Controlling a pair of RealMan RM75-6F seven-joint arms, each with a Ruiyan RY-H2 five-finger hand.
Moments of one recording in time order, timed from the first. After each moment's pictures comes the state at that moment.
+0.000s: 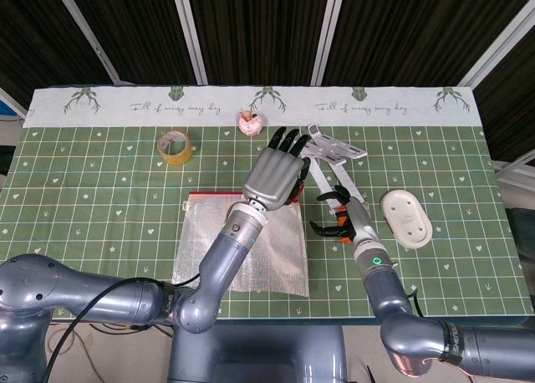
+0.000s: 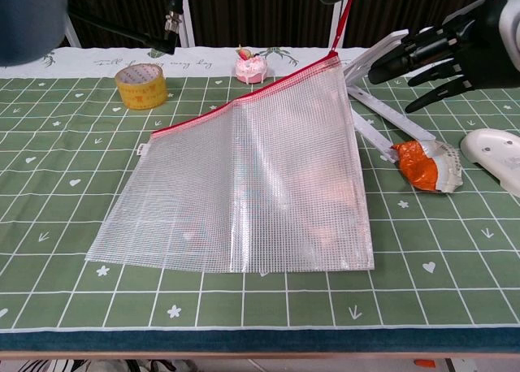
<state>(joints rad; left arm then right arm) -1.36 -1.60 -0.50 -1.72 0.43 1.19 0.91 0.87 -1.28 0.52 -2.15 0.02 1.27 -0.13</state>
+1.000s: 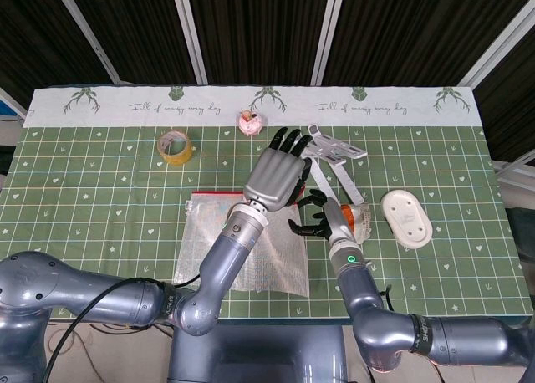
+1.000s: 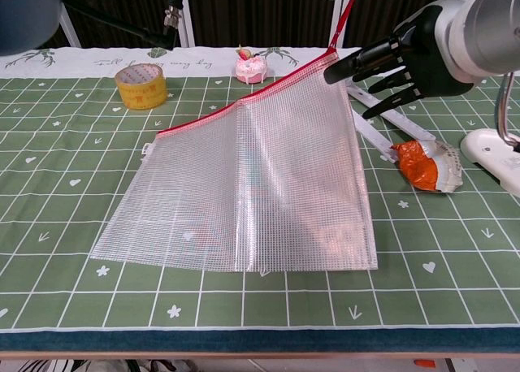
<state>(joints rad) -1.39 -1.58 -0.47 -1.74 0.40 1.22 0.88 0.93 -1.42 0.60 -2.10 0.09 1.34 -0.15</state>
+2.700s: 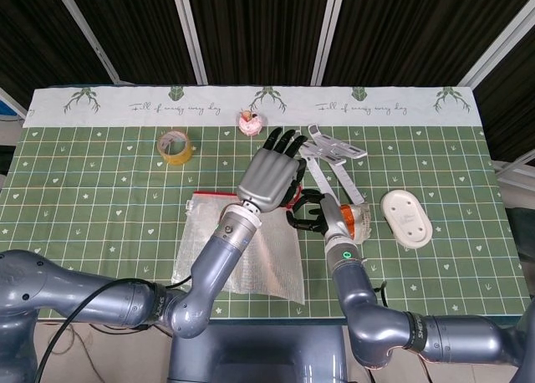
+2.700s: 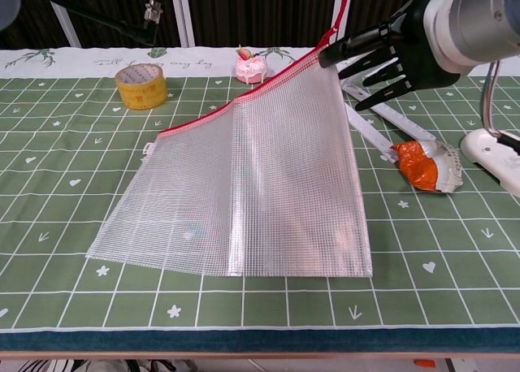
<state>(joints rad) -1.39 -1.53 -0.44 -1.80 0.40 1.23 0.84 0.91 -1.48 0.70 -2.09 0.11 1.38 -0.20</state>
